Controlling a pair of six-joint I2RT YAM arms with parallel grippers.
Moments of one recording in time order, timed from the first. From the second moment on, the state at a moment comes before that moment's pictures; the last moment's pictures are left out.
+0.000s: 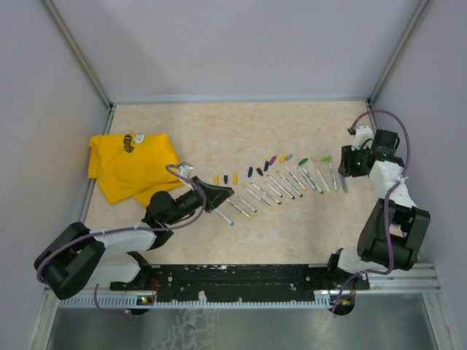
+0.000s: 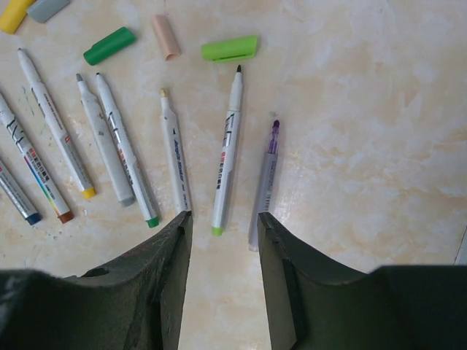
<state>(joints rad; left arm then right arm) -0.71 1.19 0.23 1.12 0.27 -0.73 -0.33 1.43 0.98 -0.47 -0.37 -0.38</state>
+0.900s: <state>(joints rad) -1.01 1.87 0.90 0.99 0.14 -0.37 -0.35 1.41 0.96 -0.49 -0.44 -0.39</state>
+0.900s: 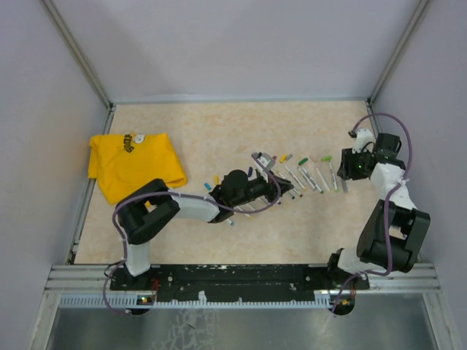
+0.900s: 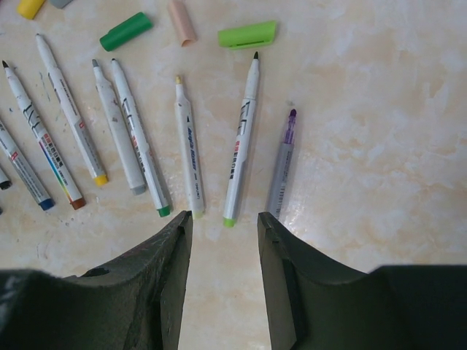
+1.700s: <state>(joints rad) -1.02 2.43 1.77 0.66 0.16 -0.17 -0.40 1.39 0.92 -0.44 -0.42 -0.37</state>
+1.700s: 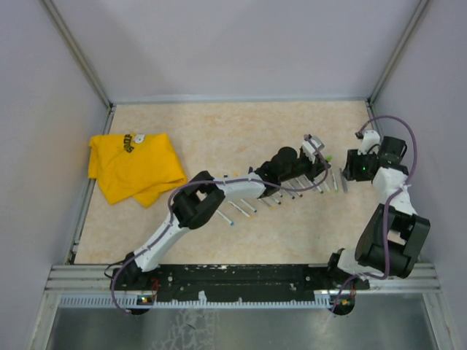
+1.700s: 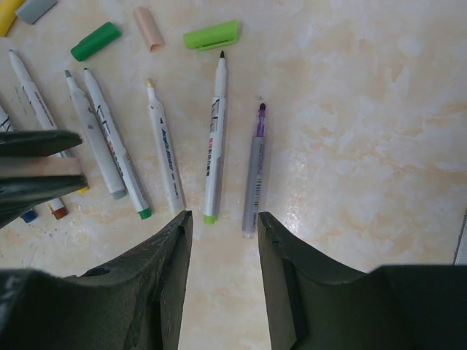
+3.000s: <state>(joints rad) -0.95 1.84 0.86 1.14 -0.06 -0.57 -0.33 1.12 0.88 -0.60 -1.05 -0.76</state>
